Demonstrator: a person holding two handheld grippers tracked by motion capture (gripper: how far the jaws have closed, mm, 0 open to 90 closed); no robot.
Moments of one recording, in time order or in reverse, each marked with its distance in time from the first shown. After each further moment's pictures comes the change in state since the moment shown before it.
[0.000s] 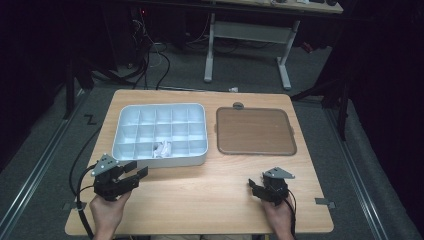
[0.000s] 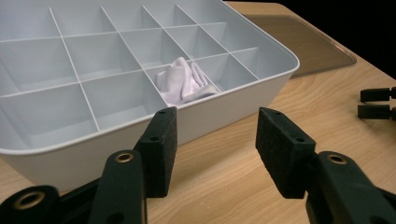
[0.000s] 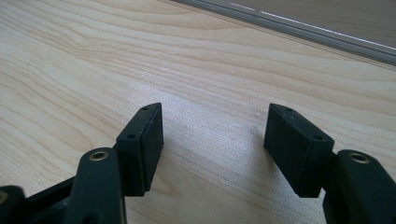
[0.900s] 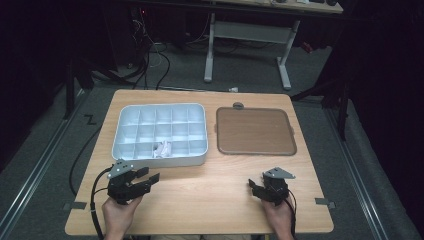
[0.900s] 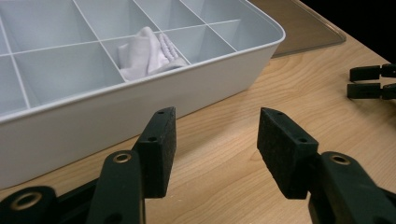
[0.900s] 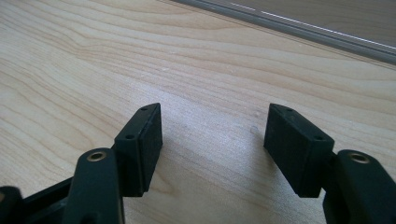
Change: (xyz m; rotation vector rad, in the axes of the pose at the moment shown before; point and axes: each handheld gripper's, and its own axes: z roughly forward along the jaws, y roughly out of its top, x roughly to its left) left arm -0.008 -0.028 0.015 0.075 -0.019 -0.008; right arm 0.000 0.000 0.000 0.001 0.002 0.006
